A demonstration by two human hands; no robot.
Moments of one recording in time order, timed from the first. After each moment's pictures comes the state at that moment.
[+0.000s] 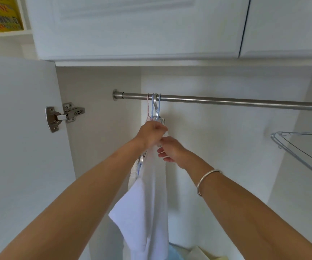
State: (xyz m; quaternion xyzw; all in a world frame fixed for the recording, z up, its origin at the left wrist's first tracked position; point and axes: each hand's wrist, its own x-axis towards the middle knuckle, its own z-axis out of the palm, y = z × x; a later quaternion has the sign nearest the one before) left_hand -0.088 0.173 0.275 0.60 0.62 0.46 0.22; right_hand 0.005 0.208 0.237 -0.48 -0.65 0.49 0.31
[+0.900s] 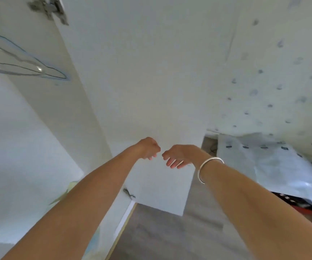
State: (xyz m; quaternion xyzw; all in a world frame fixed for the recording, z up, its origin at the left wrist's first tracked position) left_hand 0.353 -0.109 0.031 0.89 0.23 -0.21 0.34; right_hand 0.410 -0.238 0.014 -0.84 -0.13 0.46 0.25
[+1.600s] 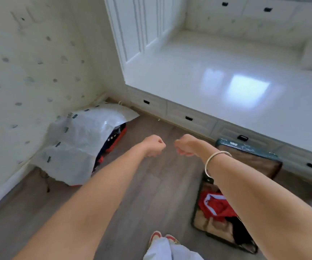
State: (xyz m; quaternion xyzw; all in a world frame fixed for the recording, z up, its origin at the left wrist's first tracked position) left_hand 0.280 -0.678 -0.051 0.78 -0.43 -0.44 0.11; right_hand 0.154 -0.760 -0.063 -0.70 0.56 0.12 0.43
